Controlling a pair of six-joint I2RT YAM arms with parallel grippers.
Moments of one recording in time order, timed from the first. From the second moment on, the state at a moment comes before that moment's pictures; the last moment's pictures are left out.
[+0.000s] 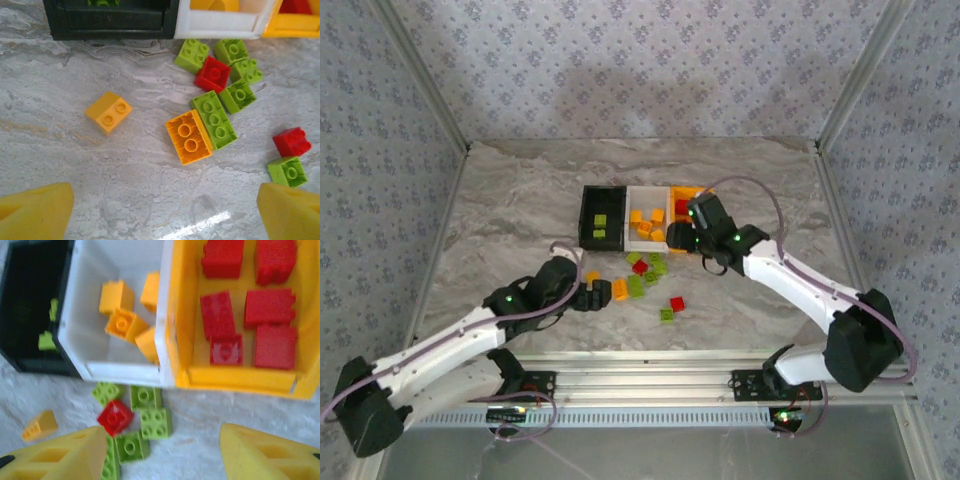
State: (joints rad) left arm -0.85 0.92 0.60 -0.51 -0.16 -0.63; right arm 0.63 1.34 0.97 -0.48 0.09 0.62
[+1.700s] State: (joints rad) left arm -0.65 1.24 0.79 -0.39 -0.04 -0.64; right arm 0.65 1.11 0.71 -0.43 0.14 0.67
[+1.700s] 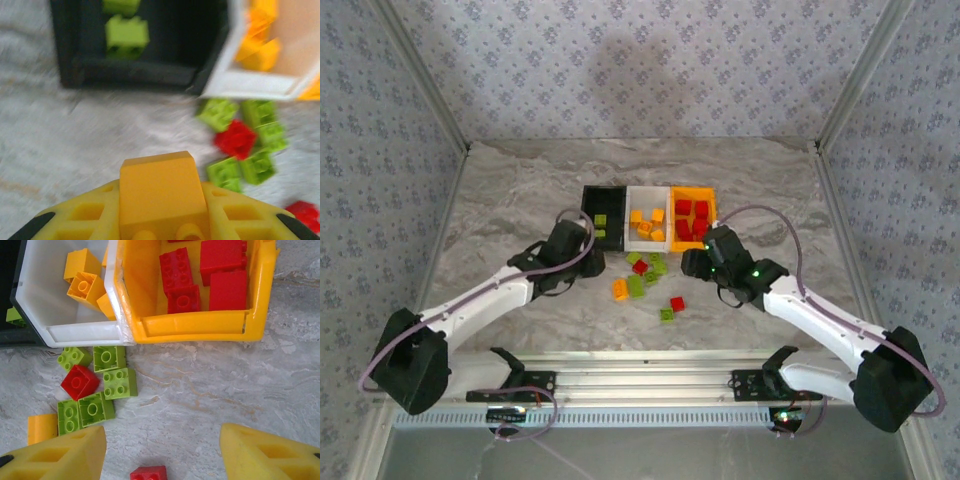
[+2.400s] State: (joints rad) left arm -0.68 2.03 1.59 -0.44 -0.03 -0.56; right arm 0.65 1.02 0.66 -0.45 0.14 0.68
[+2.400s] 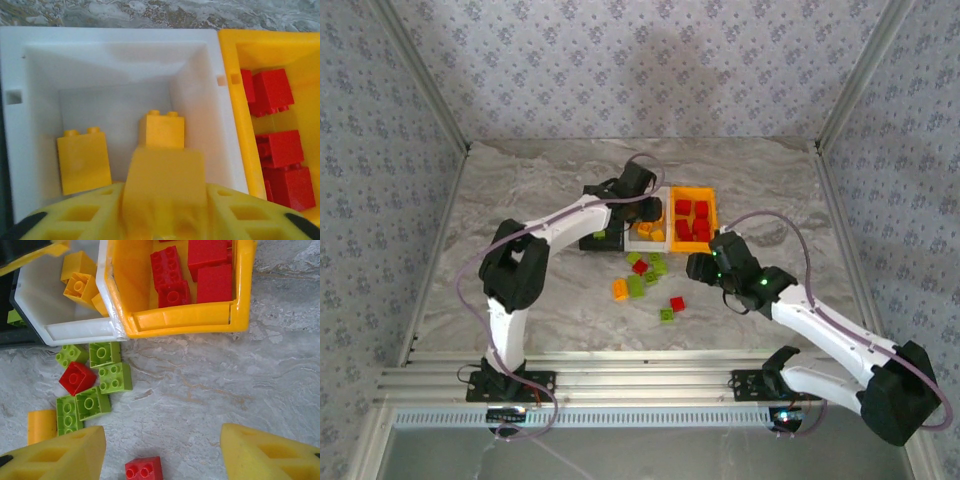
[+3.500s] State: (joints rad) left arm -0.87 0.95 0.67 -0.38 -0.09 -0.68; right arm 0.94 1.26 0.65 -0.44 0.07 0.67
